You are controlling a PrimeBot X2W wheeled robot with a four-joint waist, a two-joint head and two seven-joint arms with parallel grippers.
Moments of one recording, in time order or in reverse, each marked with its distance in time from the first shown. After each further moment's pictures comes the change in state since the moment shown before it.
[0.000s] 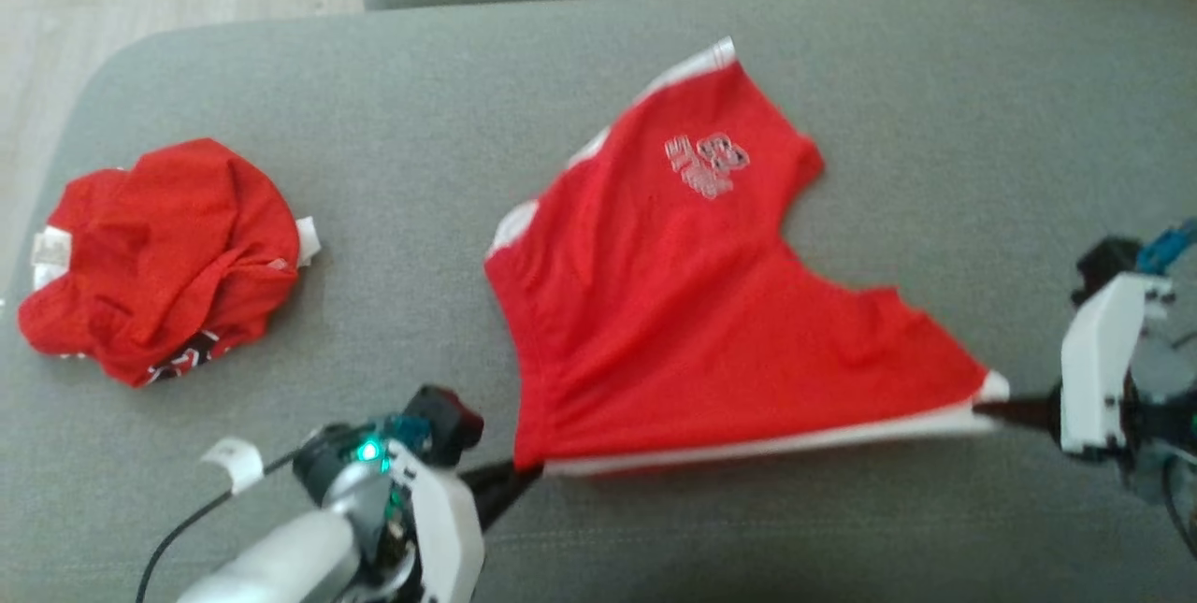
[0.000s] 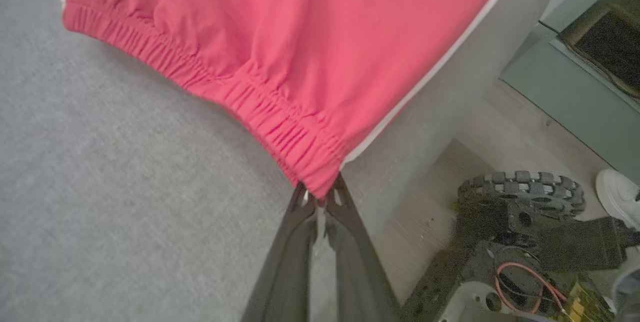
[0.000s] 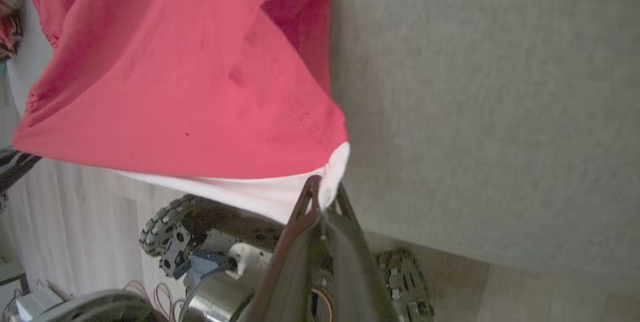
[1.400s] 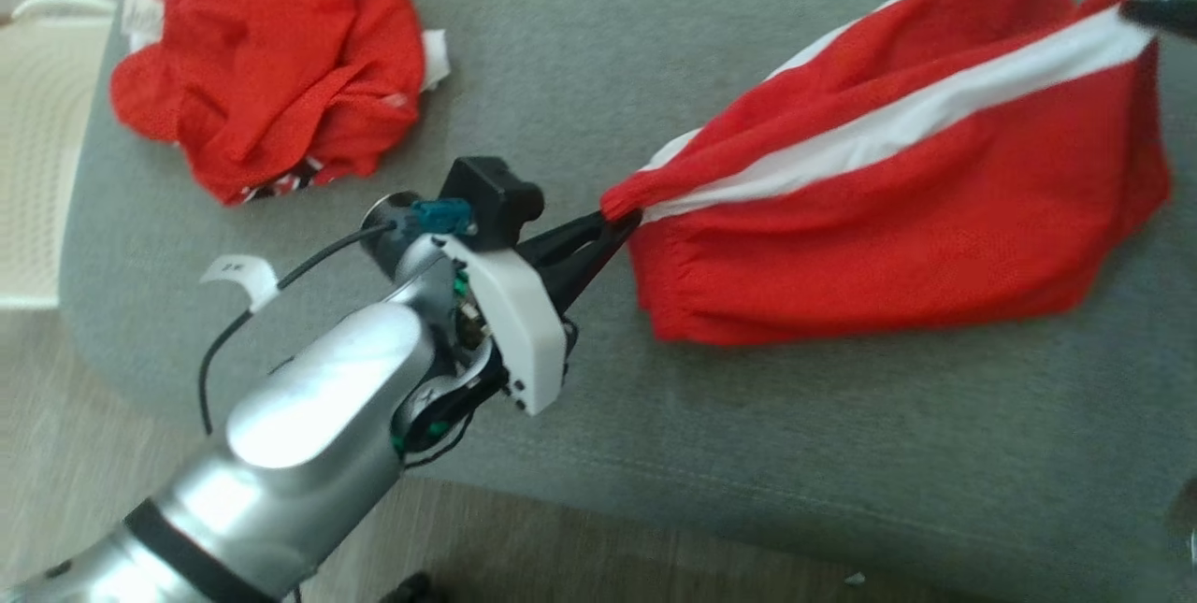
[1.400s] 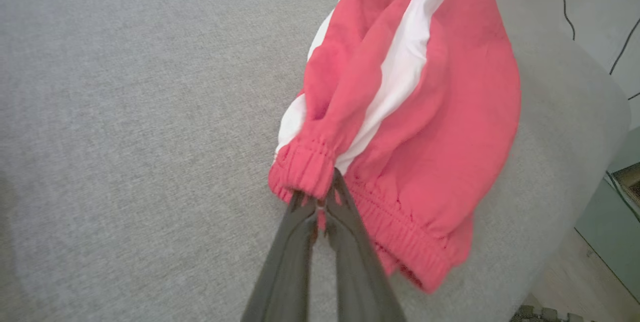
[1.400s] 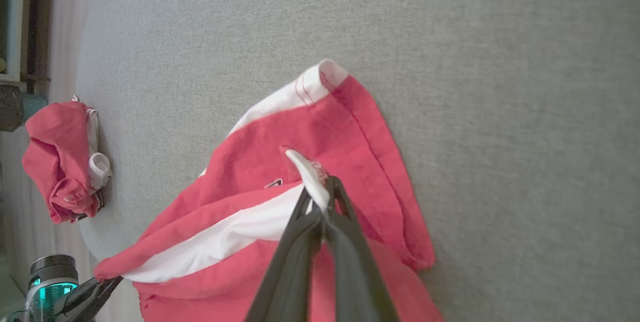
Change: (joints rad) left arm -0.310 -0.158 0.067 0.006 -0.040 0.014 -0.088; right arm -0.588 0.306 -0.567 -0.088 -0.534 0.000 0.317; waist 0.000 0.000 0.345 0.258
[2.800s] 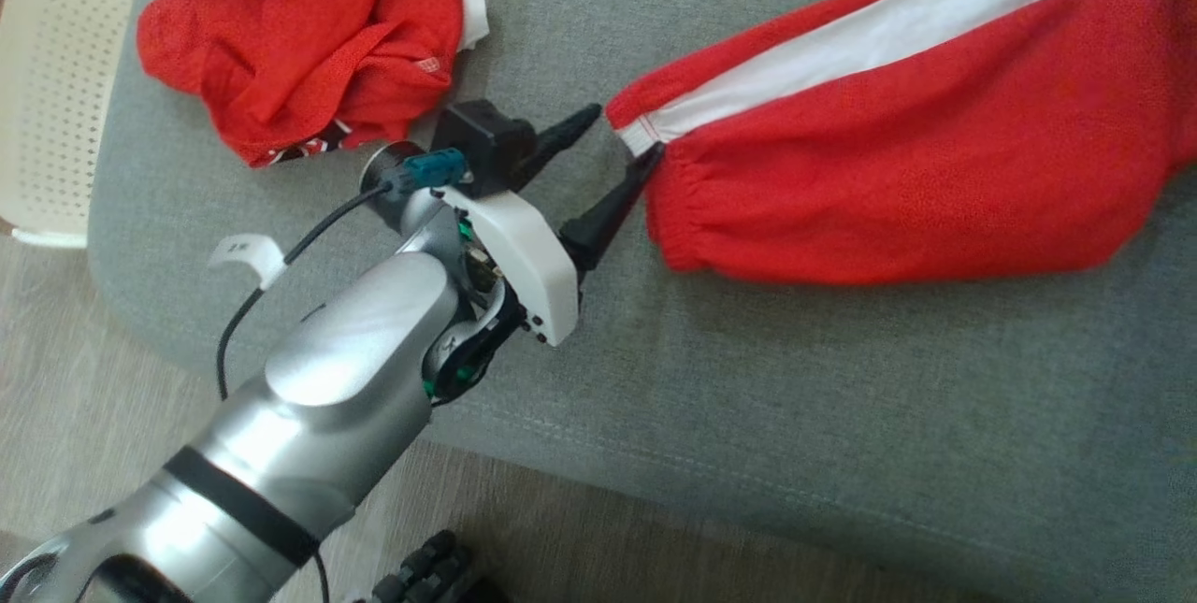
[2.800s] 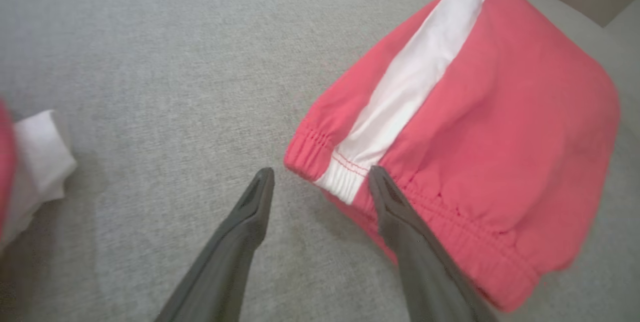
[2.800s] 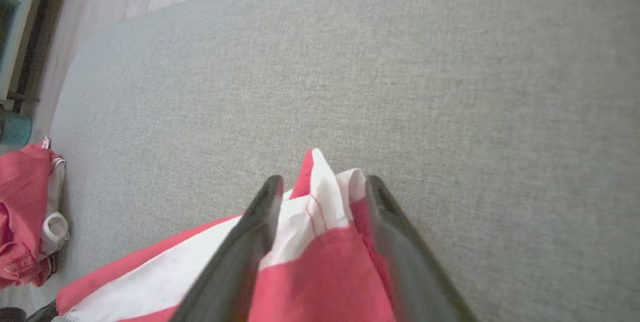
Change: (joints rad) left arm -0.112 -0.109 -0.017 0.221 -0.007 0.032 -0.186; right arm -0.106 -0.077 0.124 0.174 -0.013 0.000 -0.336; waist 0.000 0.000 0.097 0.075
